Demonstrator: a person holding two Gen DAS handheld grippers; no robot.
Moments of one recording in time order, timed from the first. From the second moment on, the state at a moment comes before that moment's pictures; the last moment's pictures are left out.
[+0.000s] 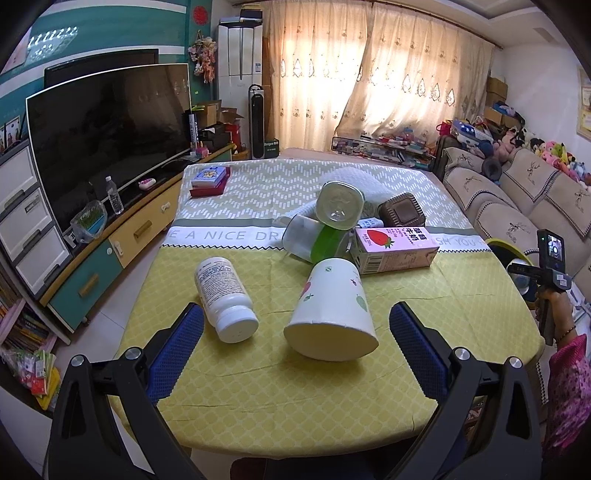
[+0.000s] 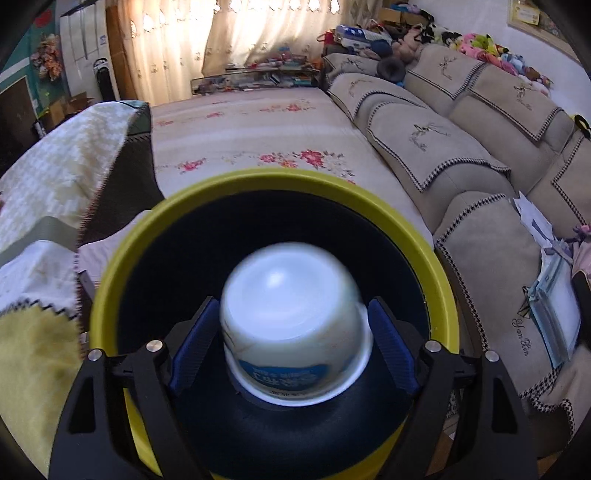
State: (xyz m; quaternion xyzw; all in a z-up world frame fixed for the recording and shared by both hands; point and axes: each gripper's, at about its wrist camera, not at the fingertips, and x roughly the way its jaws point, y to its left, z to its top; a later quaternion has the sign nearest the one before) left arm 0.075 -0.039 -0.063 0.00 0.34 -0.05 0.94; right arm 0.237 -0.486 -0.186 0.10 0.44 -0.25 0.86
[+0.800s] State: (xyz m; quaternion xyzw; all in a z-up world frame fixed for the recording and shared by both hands) left arm 0.081 -0.039 -0.088 0.10 0.33 -0.11 0.93; right arm 0.146 -0.398 -0.120 0.13 0.35 -0.15 0.91
